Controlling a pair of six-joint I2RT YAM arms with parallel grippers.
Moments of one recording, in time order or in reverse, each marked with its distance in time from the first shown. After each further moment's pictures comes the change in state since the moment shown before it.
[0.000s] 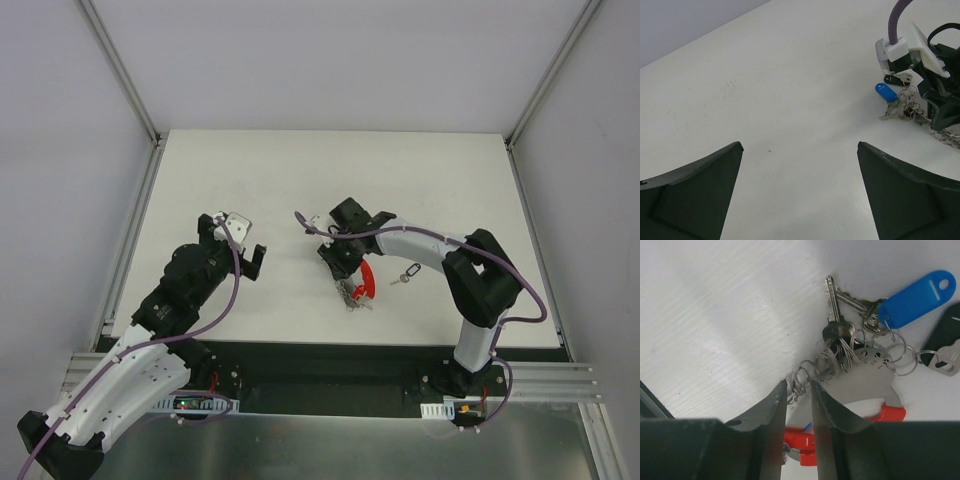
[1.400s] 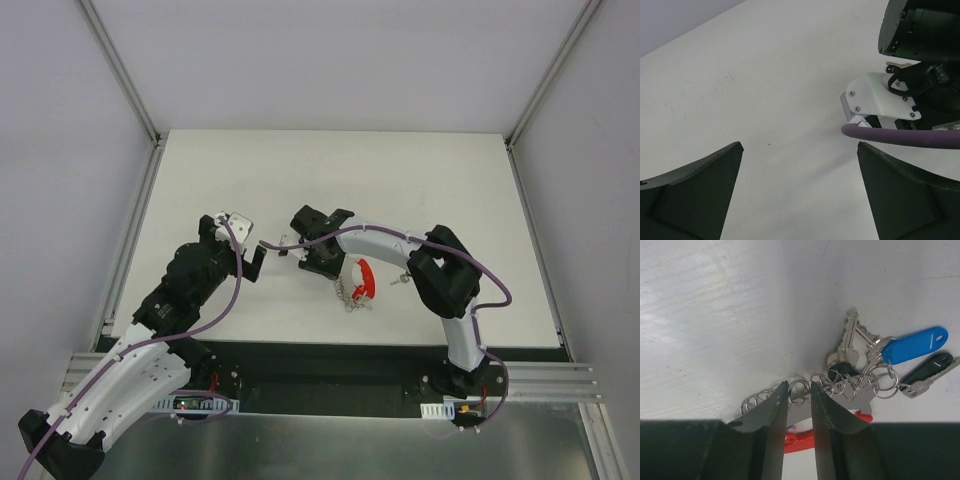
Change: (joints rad) left arm 0.006 0.013 0.000 -0.027 0.002 -0.001; right arm 0.170 0.208 0.317 -0.307 0.280 -0.220
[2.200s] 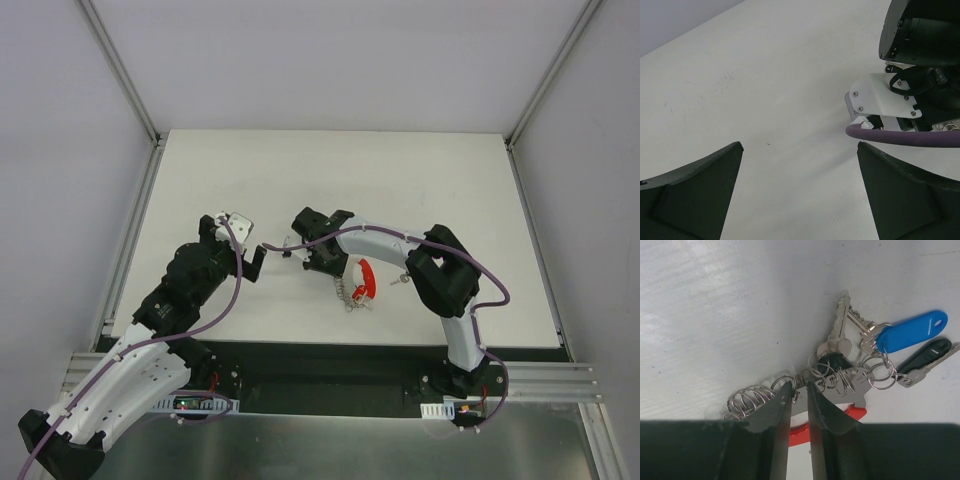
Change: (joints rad) left arm 0.000 0.000 0.000 0.000 0.003 0.000; right arm -0.001 0.011 -0.008 -0.014 0.071 -0.010
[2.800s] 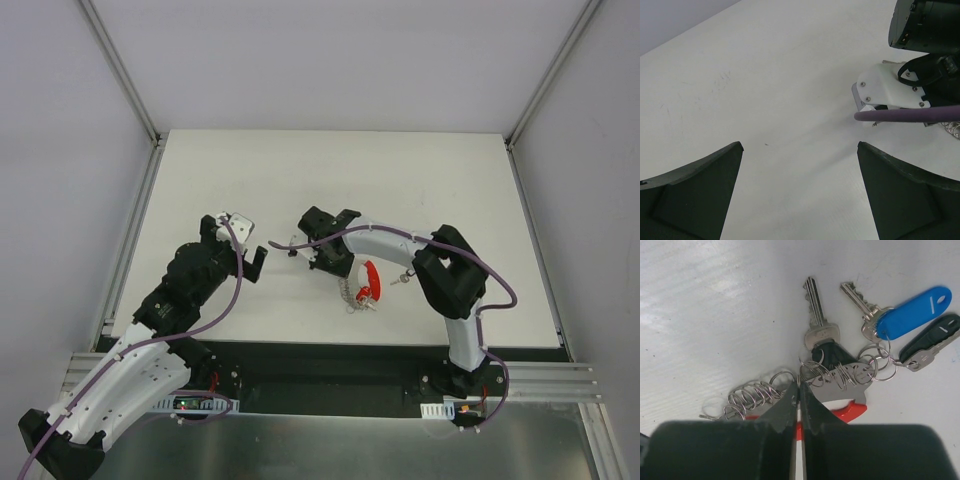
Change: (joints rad) left arm 0.000 0.003 0.000 0.000 0.009 0.000; right arm -0.019 -0.036 -0.053 -0.001 -0.005 0.015
